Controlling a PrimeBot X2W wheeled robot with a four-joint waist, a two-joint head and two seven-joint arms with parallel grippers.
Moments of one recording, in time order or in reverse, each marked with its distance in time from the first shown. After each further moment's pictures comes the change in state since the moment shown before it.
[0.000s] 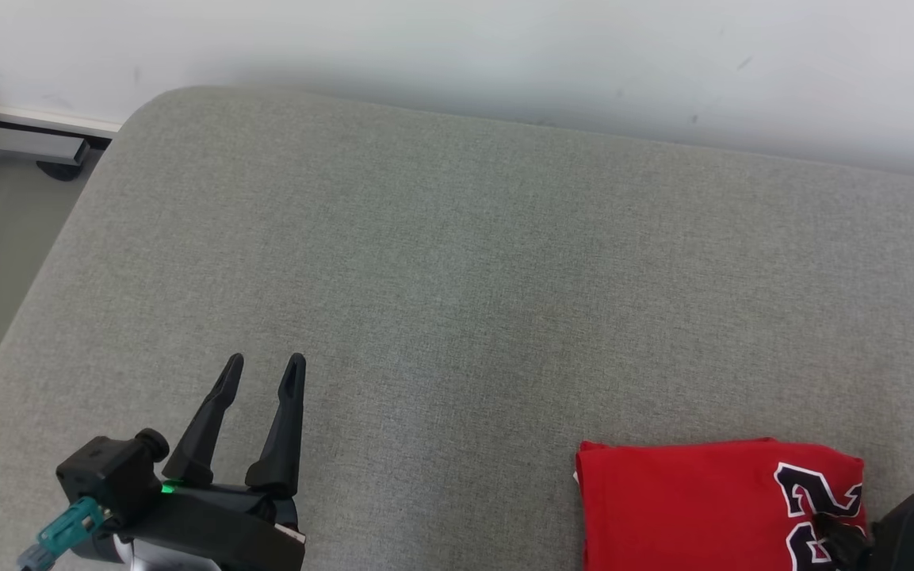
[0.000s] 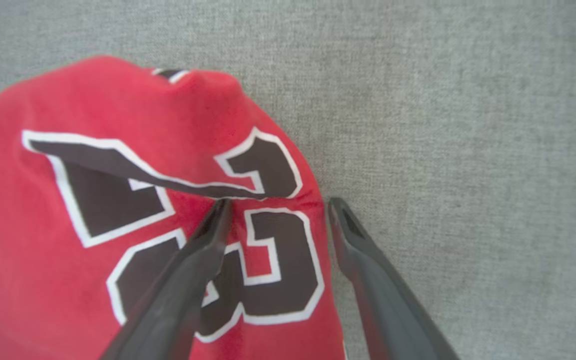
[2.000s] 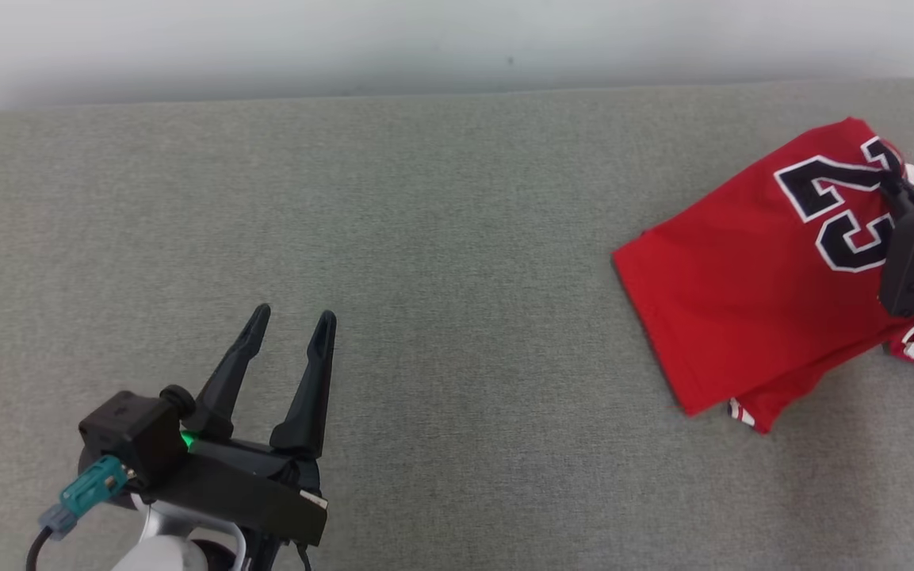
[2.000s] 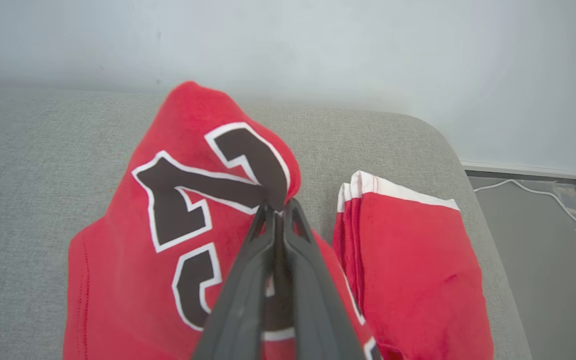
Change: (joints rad) left arm -0.105 0.000 -0.053 -0.006 0.041 -0.011 0.019; right arm -0.635 -0.208 0.217 0.285 -0.163 -0.001 -0.256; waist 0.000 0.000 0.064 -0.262
